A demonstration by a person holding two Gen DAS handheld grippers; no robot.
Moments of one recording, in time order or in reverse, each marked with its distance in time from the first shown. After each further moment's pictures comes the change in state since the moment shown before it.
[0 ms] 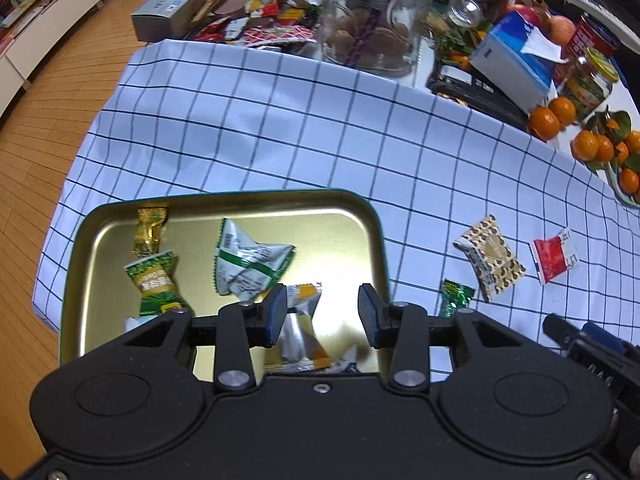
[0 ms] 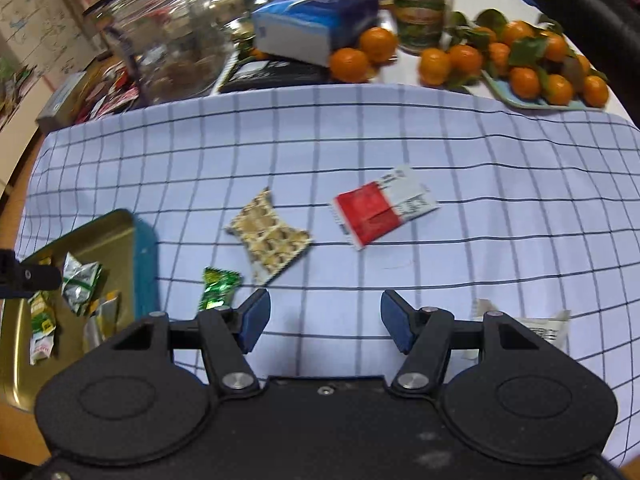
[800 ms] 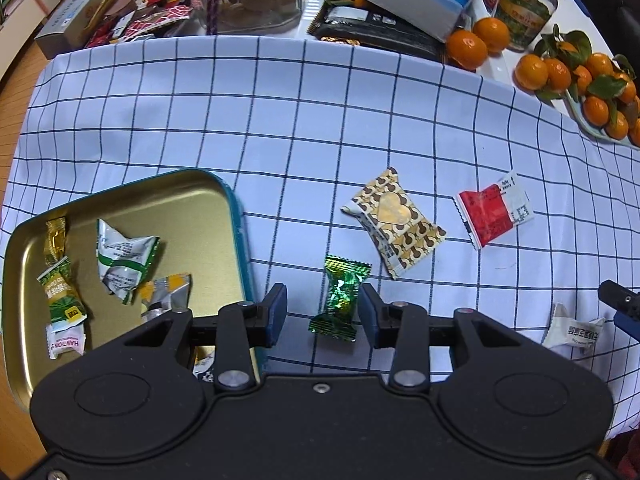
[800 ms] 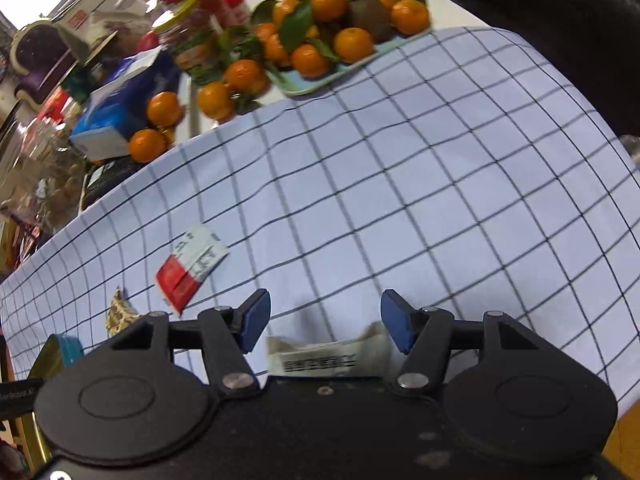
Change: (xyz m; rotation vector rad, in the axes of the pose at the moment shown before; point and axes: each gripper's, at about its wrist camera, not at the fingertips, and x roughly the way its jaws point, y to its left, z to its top) left arm 0.031 -0.095 -0.006 0.140 0.088 -0.029; right arm -0.010 -0.154 -0.003 0.415 0.005 -0.050
